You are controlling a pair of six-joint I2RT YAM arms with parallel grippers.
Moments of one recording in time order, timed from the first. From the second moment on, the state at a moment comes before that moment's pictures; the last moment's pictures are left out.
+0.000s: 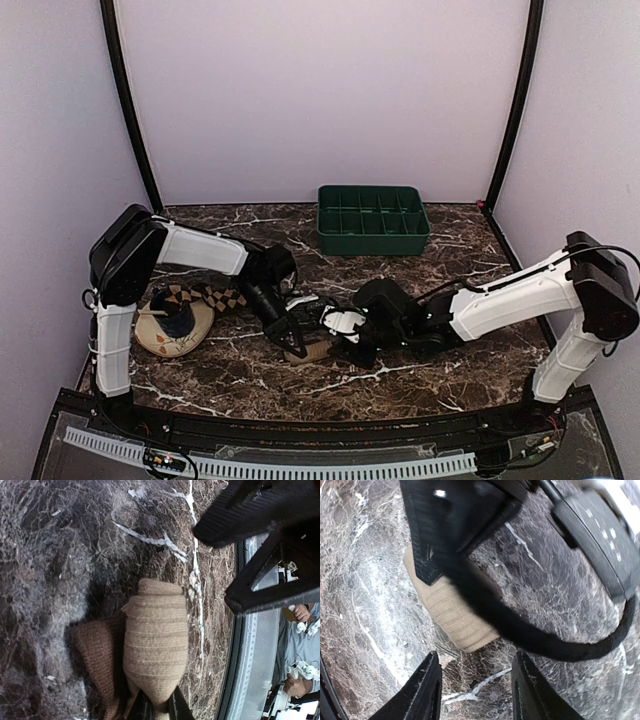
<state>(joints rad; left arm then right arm) -0.73 2.10 1.36 -0.81 0.85 0.42 1.13 1.64 0.83 0.02 0.02 -0.15</state>
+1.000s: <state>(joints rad) -0.72 2.14 1.38 -0.86 0.90 0.42 1.23 1.86 0.97 0.02 0.16 -0.42</state>
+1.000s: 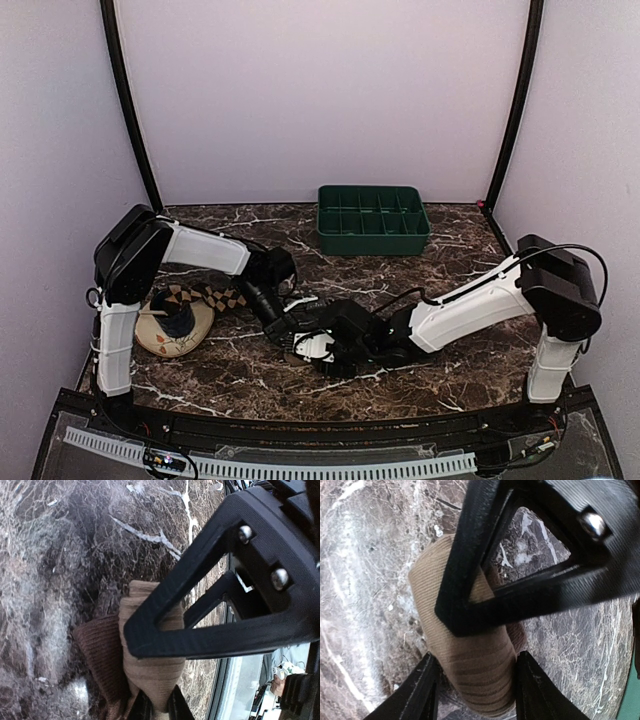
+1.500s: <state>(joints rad) -0.71 2.14 1.39 -0.89 0.90 0.42 1.17 1.93 1.11 -0.14 0.01 -0.46</state>
